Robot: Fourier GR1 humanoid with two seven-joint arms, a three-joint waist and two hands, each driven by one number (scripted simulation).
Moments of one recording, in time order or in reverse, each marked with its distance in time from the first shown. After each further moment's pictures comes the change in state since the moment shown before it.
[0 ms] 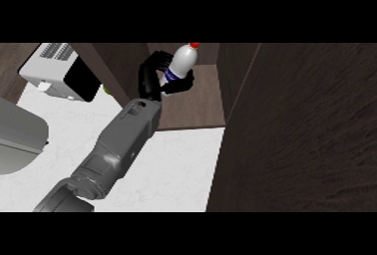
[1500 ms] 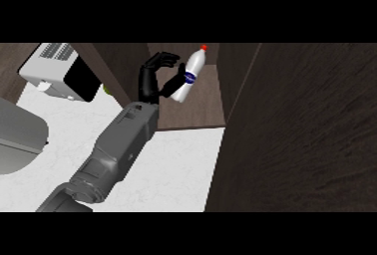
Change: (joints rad) left arm 0.043 0.000 0.053 -0.037 0.034 -0.189 -0.223; right arm 0.003 -0.024 0.012 -0.003 -0.026 -0.005 -0.020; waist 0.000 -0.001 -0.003
